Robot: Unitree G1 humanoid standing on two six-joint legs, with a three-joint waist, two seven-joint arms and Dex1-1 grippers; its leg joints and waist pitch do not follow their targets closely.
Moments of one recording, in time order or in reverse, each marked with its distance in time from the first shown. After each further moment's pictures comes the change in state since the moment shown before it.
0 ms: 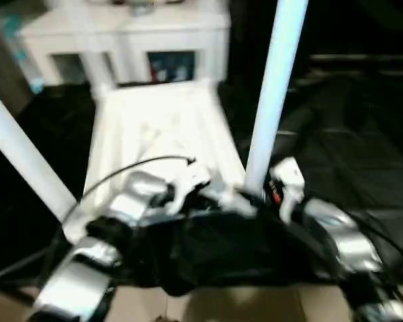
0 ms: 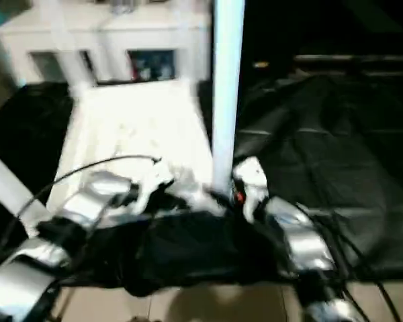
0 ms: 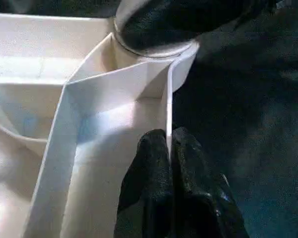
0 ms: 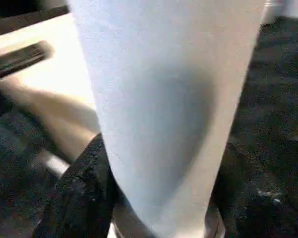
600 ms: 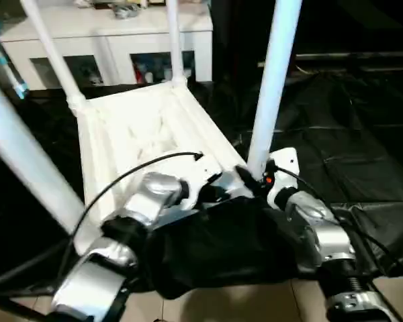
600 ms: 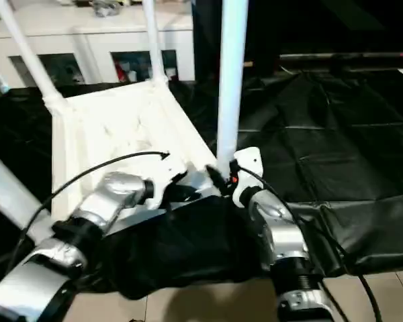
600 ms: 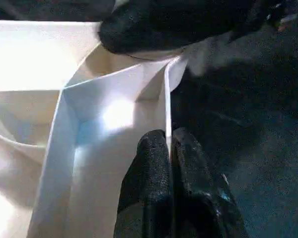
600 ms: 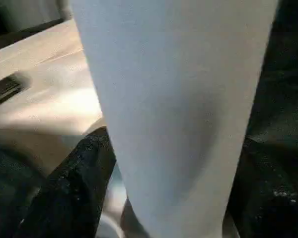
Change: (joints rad) left arm 0.042 0.029 0.001 -0.083 -0.010 0.018 -0.059; right arm -0.016 0.004 0.004 0.001 0.025 0.004 0.083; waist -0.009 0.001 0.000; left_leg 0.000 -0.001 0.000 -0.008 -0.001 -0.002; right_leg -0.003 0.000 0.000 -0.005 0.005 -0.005
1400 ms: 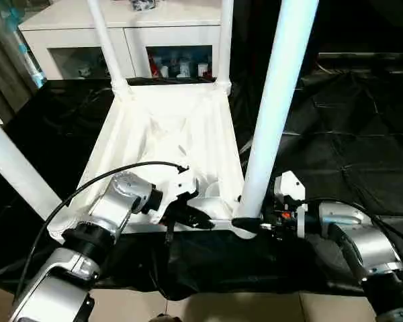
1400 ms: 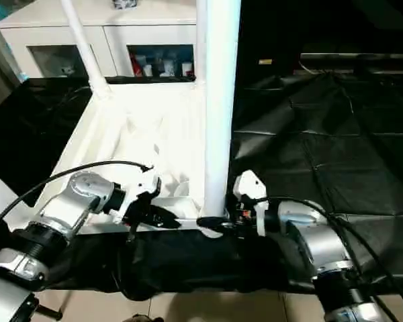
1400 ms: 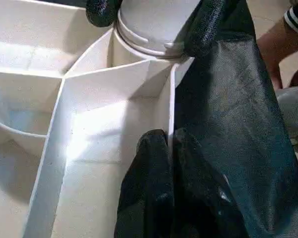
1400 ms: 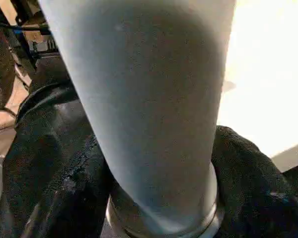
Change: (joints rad) left arm 0.078 0.154 -0.056 -0.160 -0.067 0.023 -0.316; right arm 0.081 -0.232 0.122 -0.139 0.093 0.051 0.476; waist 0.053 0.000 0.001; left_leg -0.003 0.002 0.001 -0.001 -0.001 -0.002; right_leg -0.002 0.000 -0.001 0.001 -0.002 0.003
